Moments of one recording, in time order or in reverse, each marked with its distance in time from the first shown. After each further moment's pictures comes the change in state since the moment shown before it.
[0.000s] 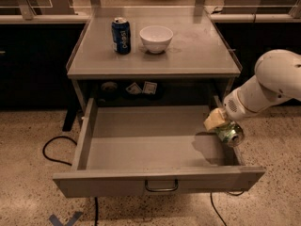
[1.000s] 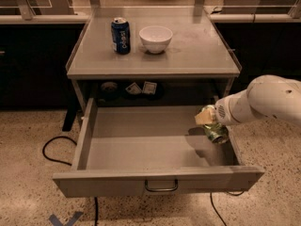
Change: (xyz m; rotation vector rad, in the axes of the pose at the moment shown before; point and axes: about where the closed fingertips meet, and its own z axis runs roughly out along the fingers) arm -0.029 0.005 0.024 0.047 -0.252 0.058
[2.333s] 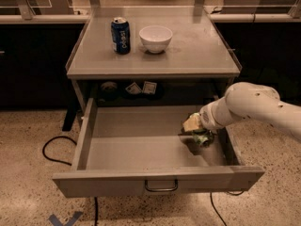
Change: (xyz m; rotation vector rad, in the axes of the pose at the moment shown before) arm 0.010 0.010 0.068 -0.050 0.073 -0.025
